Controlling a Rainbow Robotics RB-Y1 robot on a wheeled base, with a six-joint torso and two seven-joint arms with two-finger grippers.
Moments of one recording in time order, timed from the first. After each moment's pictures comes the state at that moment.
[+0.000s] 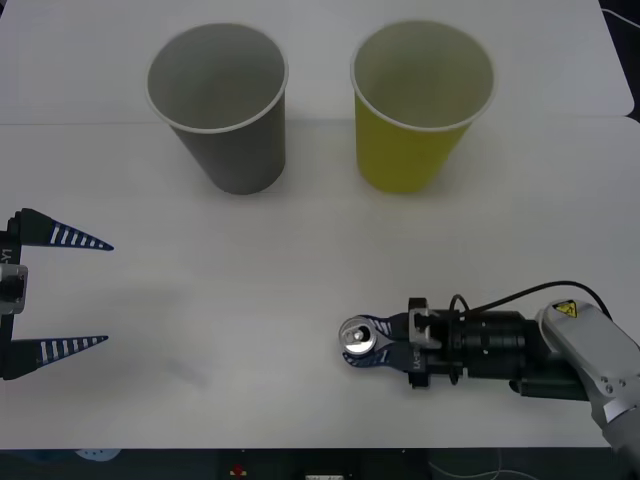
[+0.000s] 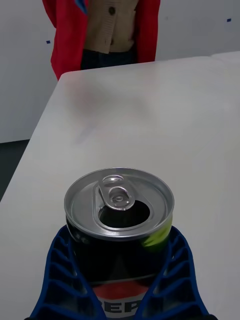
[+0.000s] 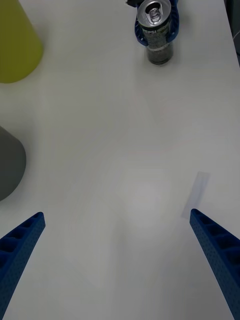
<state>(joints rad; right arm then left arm) -0.16 -0.47 0.31 -1.33 1.26 -1.15 0.41 0.26 1.13 0.26 -2.01 -1.31 -1.13 -0.09</state>
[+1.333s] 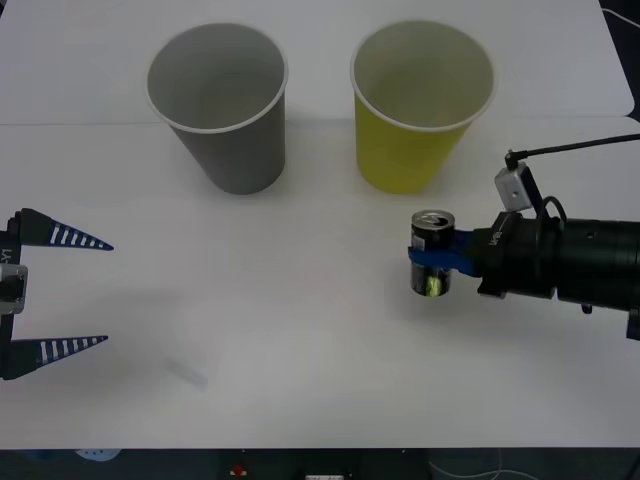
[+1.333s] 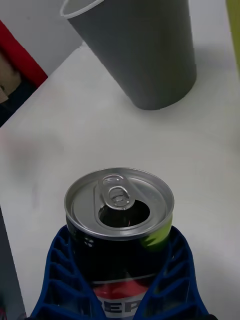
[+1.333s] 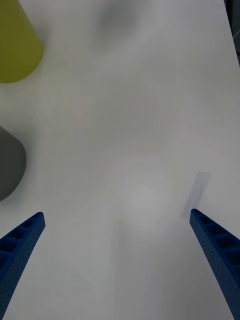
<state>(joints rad) -0.15 -1.06 0.34 -1.95 1.26 -0.65 -0.89 0.26 1.13 0.26 -2.01 -1.31 -1.13 -0.09</state>
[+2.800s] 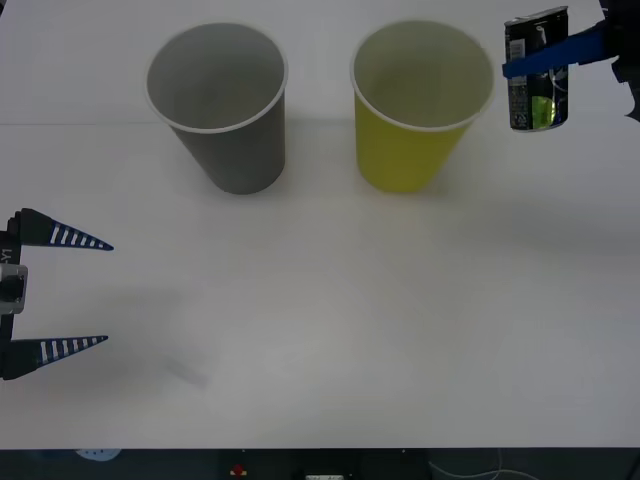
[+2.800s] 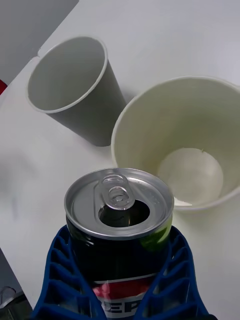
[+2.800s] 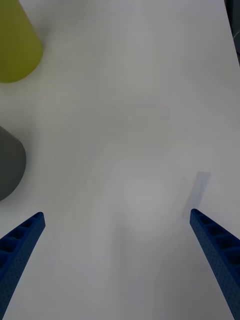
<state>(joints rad) -0.73 -1.08 0.00 -1.78 1.51 -1.37 -1.42 0.26 1.13 0.26 -2.01 -1.31 -1.13 -0.09</state>
